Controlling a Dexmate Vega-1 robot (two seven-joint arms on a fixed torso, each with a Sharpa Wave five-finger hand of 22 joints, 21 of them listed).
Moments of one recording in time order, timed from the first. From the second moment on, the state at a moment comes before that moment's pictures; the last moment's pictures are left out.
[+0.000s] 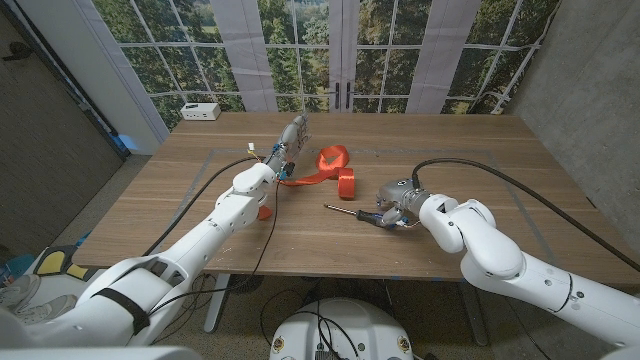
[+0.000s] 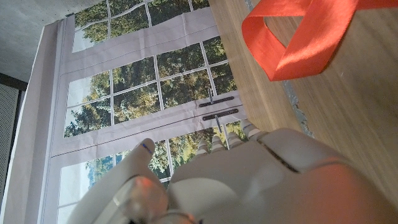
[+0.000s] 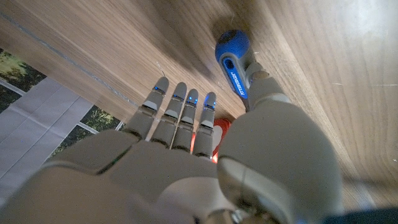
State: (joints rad) left arm 0.62 0.36 0.51 -1.12 -0.57 -0.25 -0.14; left_hand 0.09 0.10 0.45 0.13 0.31 -0.17 -0.04 0.18 0.17 -0.17 -0.01 0.21 0.18 -0.17 0.02 0.18 0.17 -0.16 0.05 0.32 0.18; right arm -0.96 -0.93 -0.77 -2.30 -1.08 -0.61 0.60; right_hand 0.89 -0.06 0.34 -0.17 0.32 0.50 -0.04 0.28 0.23 0.45 -0.02 0.33 0.27 0.46 -0.05 0.33 0.31 0.44 0.04 0.25 0.19
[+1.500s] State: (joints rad) left arm 0.60 0.35 0.52 -1.10 -0.57 -0.24 -0.14; left_hand 0.09 0.10 0.44 0.13 0.31 -0.17 -0.05 0.18 0.17 -0.17 -0.01 0.21 0.18 -0.17 0.02 0.18 0.17 -0.16 0.05 0.32 0.18; right arm -1.06 -0.86 -0.65 -2.21 -1.03 -0.48 0.44; right_hand 1.22 0.05 0.12 -0.09 0.28 0.89 -0.07 0.41 0.24 0.79 -0.05 0.70 0.39 0.80 -0.09 0.97 0.91 0.62 -0.02 0.40 0.25
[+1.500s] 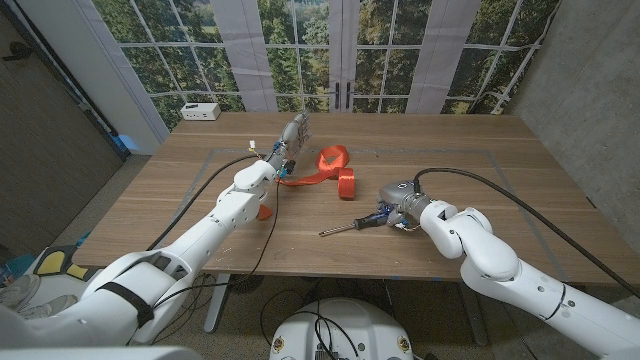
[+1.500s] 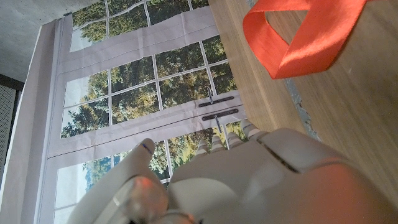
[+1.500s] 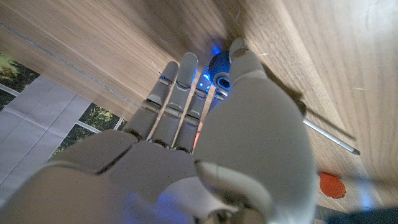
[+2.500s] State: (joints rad) left arm 0.63 0.38 0.53 -1.19 -0.54 -0.21 -0.11; left_hand 0.12 0.11 0.44 0.11 0.30 -0.17 -0.06 0.18 0.17 -0.17 0.00 0.21 0.18 -0.17 0.03 0.18 0.17 -0.16 0.05 0.30 0.18; right arm -1.17 -0.86 -0.59 -2.19 -1.03 -0.58 0.08; right_hand 1.22 0.05 0.12 -0.09 0.27 0.89 -0.07 0.41 0.23 0.79 -0.05 0.73 0.39 0.79 -0.09 0.94 0.95 0.57 -0.06 0.43 0.29
